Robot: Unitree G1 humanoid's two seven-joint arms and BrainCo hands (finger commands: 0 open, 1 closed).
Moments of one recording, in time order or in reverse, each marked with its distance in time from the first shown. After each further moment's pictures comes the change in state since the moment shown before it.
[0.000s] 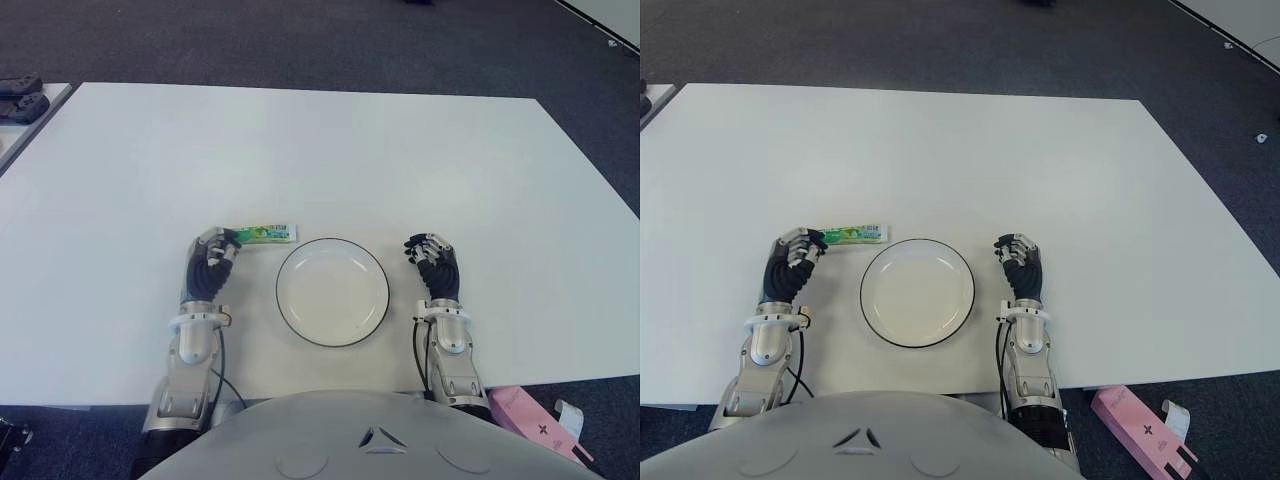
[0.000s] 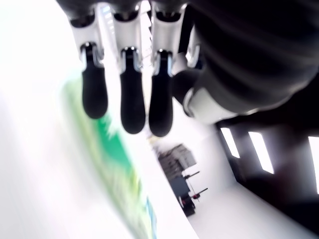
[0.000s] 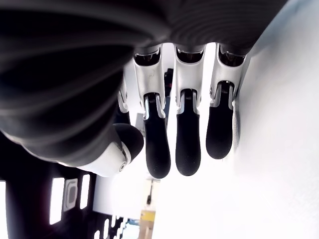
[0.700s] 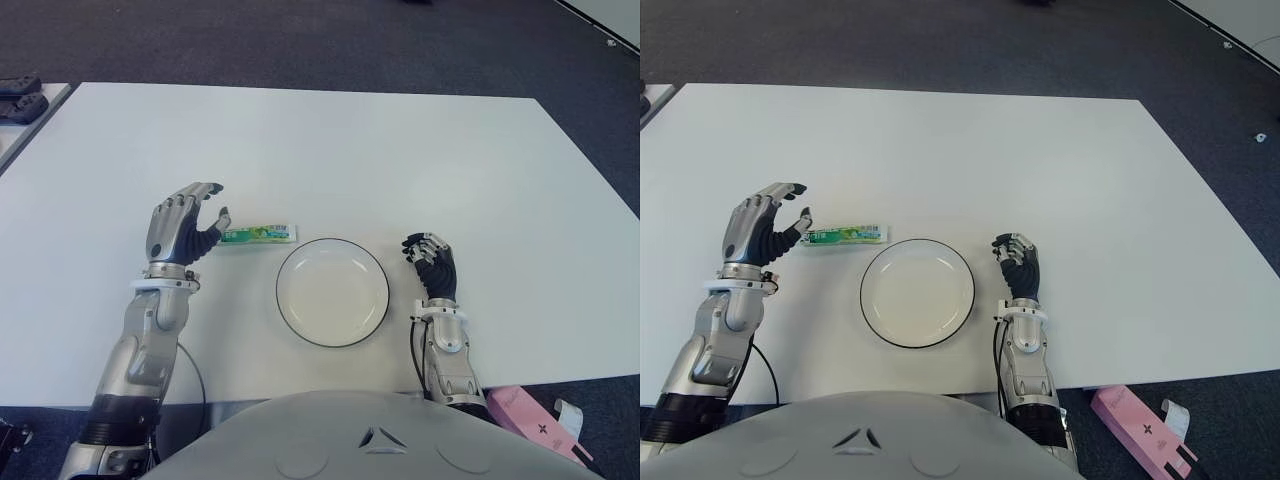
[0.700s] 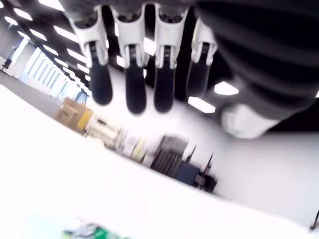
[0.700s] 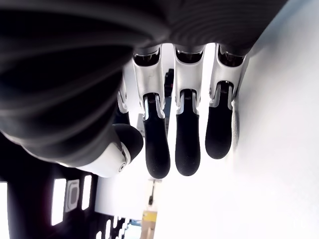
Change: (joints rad) left arm -0.135 0.253 -0.039 -0.067 0.357 0.151 -0.097; right arm -0.008 0.006 0.004 0.018 0.001 -0.016 -0.018
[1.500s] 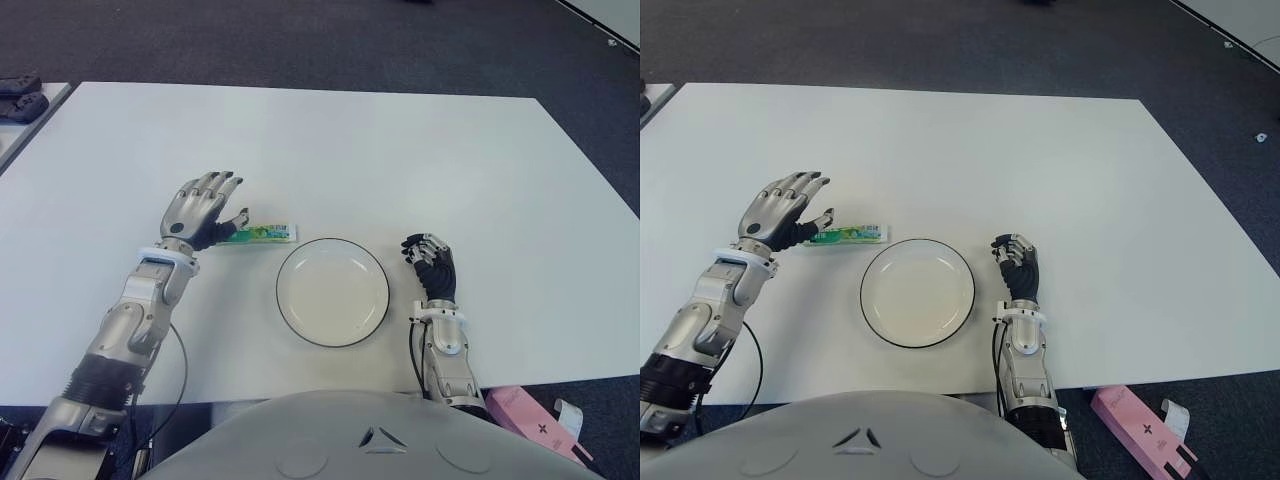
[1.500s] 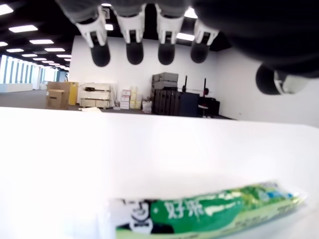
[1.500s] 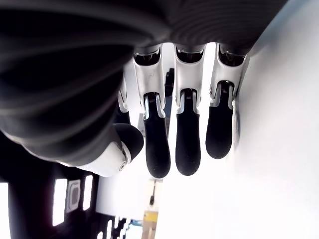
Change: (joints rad) left arm -0.154 0.187 -0.170 0.131 0.176 0.014 -0.113; right arm 0.017 0.003 0.004 -0.015 0.001 -0.008 0.000
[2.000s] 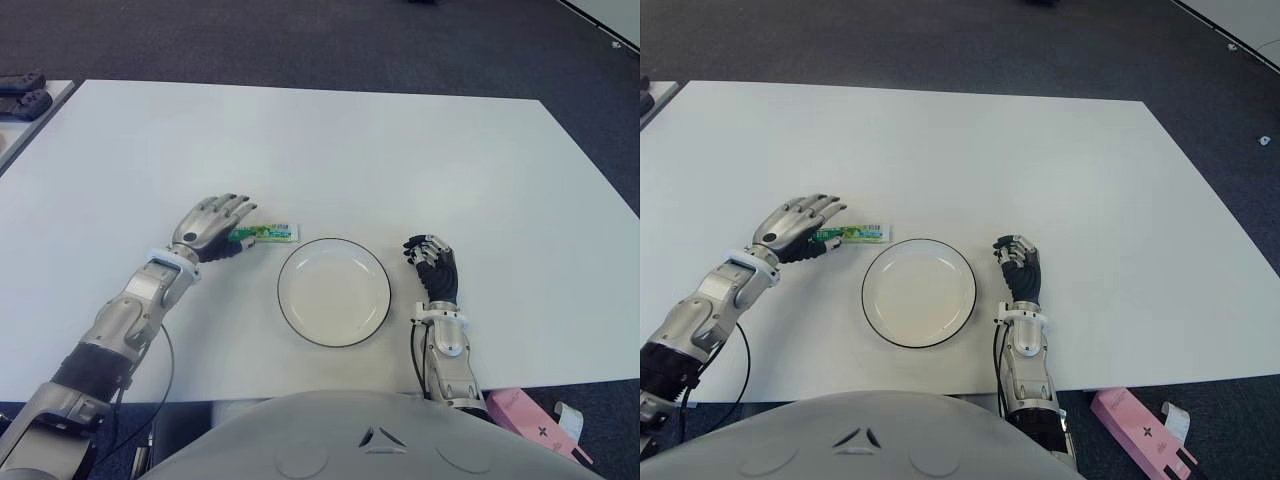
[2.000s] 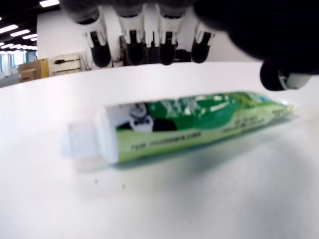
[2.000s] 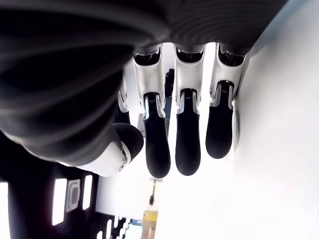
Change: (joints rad) left arm -0.057 0.086 -0.128 0.141 0.026 -0.097 -0.039; right arm 0.010 0.000 -0.004 -0.004 0.002 -0.002 0.000
